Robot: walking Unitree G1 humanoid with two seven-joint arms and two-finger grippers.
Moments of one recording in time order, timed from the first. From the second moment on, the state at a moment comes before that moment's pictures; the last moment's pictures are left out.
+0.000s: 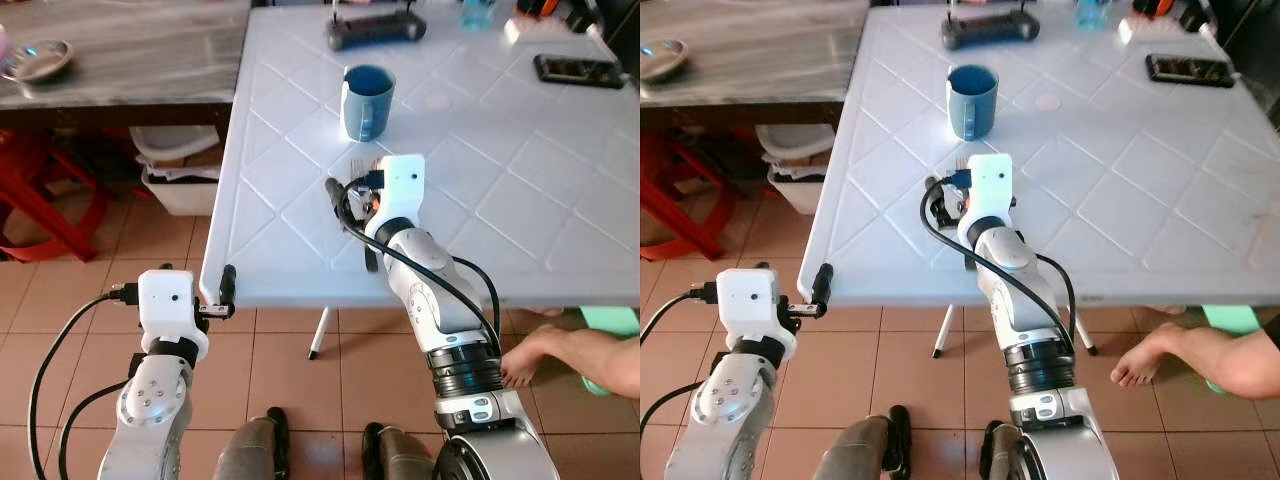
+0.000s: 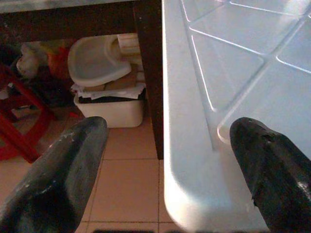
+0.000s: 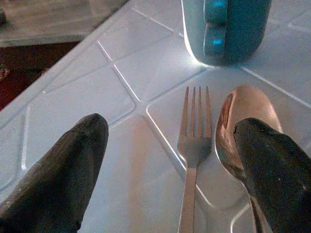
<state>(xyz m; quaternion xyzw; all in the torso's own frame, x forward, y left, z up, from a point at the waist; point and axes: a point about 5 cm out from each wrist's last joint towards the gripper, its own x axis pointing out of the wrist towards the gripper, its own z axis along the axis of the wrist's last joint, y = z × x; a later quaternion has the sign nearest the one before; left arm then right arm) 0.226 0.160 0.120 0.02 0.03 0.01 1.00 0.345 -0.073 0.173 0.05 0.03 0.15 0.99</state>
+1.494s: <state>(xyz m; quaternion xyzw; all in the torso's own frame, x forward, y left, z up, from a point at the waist) 0.229 0.158 0.125 0.02 0.03 -0.01 1.00 0.328 -0.071 0.171 0.05 0.10 0.17 0.98</state>
